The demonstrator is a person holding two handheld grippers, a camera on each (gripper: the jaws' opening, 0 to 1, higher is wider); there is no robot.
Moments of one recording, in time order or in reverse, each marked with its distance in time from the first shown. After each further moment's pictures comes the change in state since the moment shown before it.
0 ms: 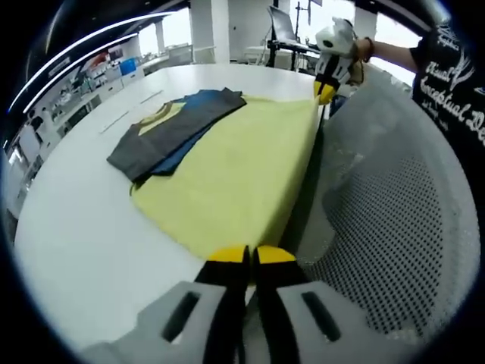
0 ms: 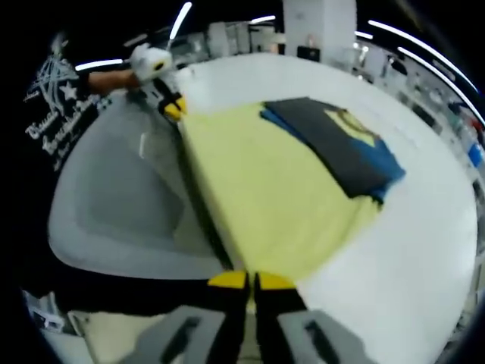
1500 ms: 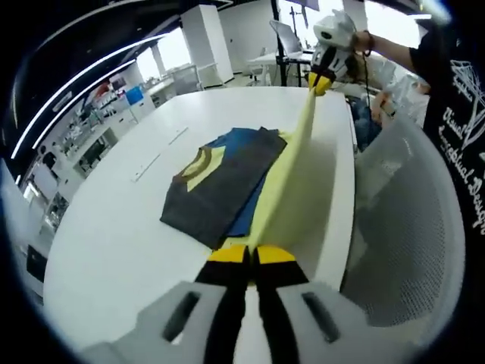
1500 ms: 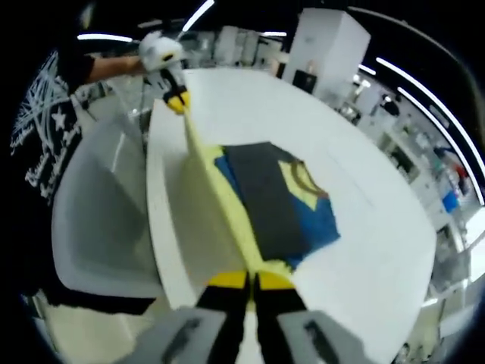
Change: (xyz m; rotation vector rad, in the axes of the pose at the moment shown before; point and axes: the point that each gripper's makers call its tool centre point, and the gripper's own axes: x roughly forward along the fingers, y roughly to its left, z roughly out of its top) left arm -0.035 0.094 0.100 0.144 -0.068 0.128; right arm -0.064 -0.091 0.095 -0.162 -0.074 -0.213
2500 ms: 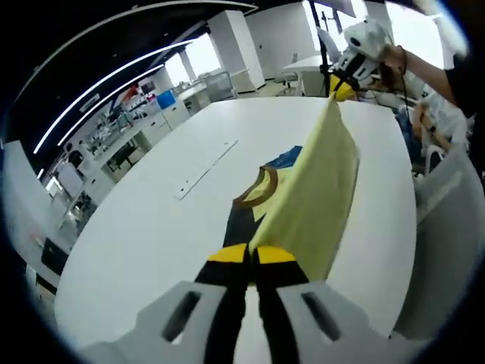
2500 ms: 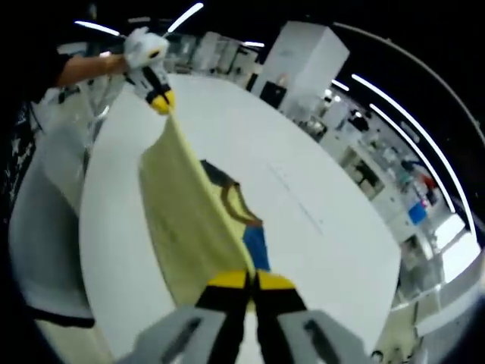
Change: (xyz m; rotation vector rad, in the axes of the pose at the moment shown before) left arm 0.034 0.117 0.041 -0.037 -0.033 0.178; right arm 0.029 -0.119 0.049 -0.026 -0.044 -0.238
